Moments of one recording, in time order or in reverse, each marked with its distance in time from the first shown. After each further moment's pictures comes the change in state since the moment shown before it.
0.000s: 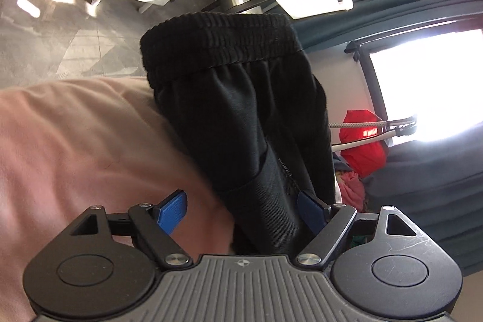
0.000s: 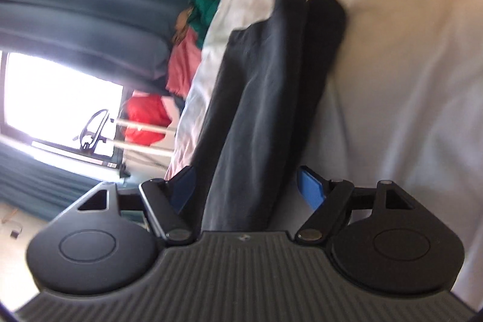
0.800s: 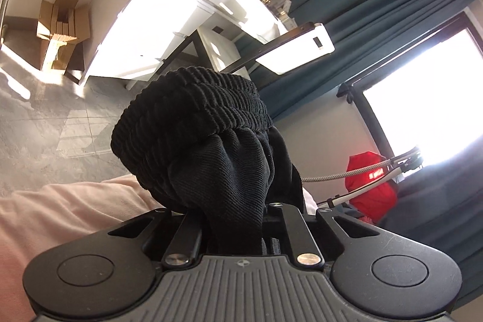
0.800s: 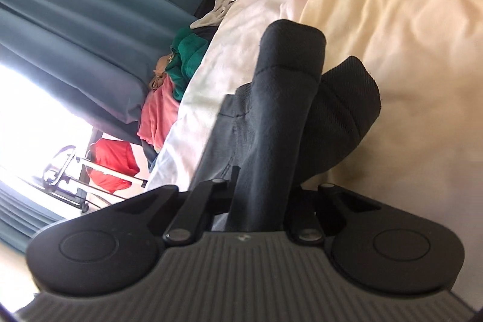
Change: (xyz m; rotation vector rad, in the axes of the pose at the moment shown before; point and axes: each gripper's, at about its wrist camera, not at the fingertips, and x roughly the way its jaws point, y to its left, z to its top) left arm -0.012 -0.105 0.045 0.188 -0.255 0.060; right arm 0.020 0.009 0.042 -0.034 -0.242 -0.118
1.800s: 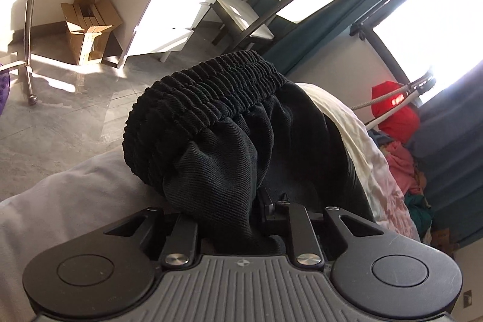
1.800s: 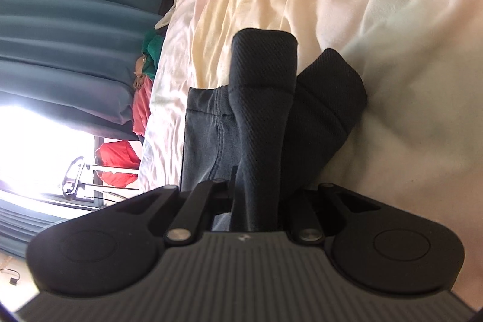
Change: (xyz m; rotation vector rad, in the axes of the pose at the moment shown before) left arm -0.145 0.113 -0.058 0.211 0.203 0.122; right arm -0.116 -0.118 0.017 0.199 0.119 -0.007
